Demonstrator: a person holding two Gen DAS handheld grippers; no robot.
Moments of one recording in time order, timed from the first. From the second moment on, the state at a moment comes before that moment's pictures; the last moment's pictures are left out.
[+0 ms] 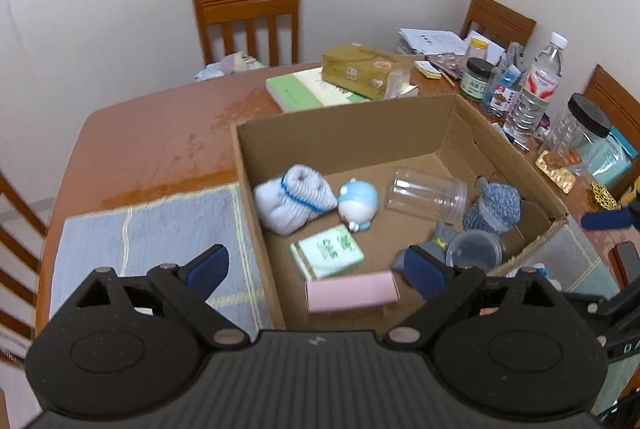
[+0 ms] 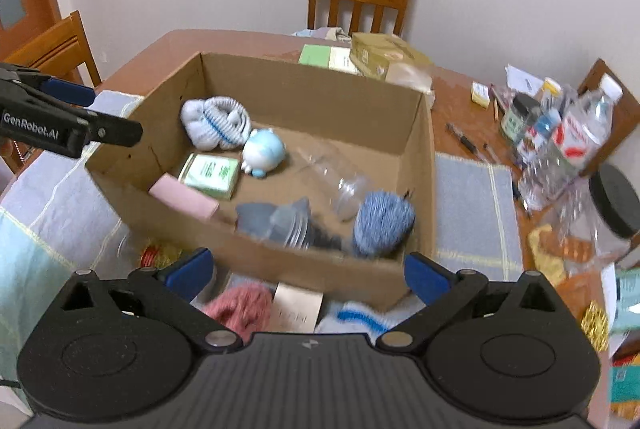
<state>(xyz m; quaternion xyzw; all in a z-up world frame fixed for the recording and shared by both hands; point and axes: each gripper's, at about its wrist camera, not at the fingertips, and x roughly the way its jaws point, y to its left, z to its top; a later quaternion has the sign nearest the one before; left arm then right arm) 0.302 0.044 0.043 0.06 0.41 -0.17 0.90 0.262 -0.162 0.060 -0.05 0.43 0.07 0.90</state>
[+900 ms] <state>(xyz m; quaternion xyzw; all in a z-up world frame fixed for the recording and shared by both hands) 0.243 0.046 -0.023 -0.01 0.48 -0.11 0.87 0.185 -0.146 -0.002 -0.04 0.47 0.15 0.87</state>
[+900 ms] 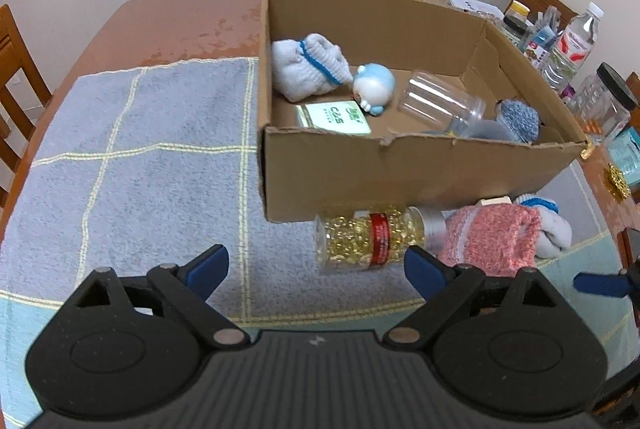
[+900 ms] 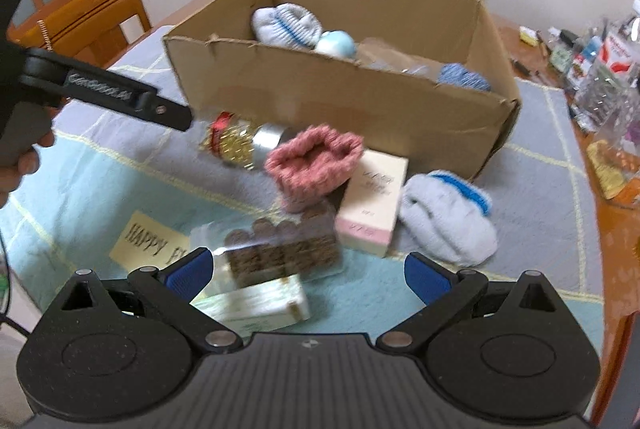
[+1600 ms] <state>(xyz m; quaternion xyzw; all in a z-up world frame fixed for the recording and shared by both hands) 0.238 0.020 -0.034 0.00 0.50 -0.14 0.86 0.155 -0.165 -0.027 -0.06 0.51 0.13 0.85</state>
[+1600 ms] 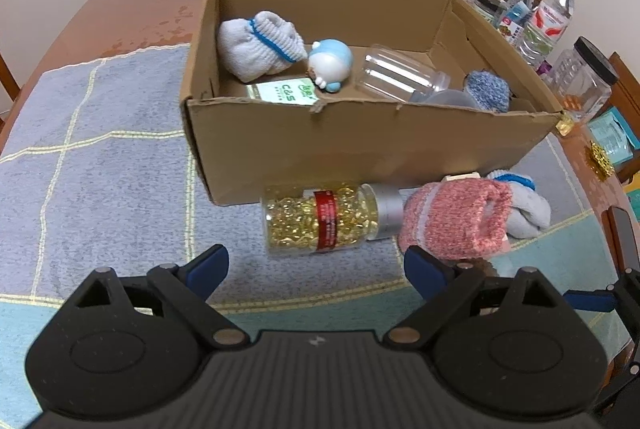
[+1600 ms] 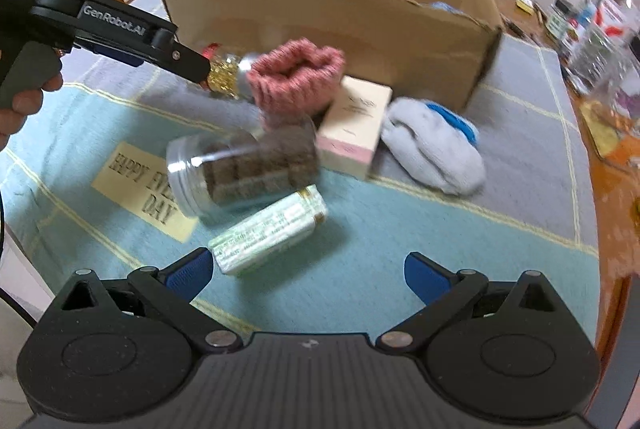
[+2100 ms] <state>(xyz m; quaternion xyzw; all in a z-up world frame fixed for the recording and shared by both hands) 0.237 0.002 -0.040 -0.01 0.49 -0.14 0.86 0.157 -0.154 -0.048 -0.10 0.50 0.19 0.84</state>
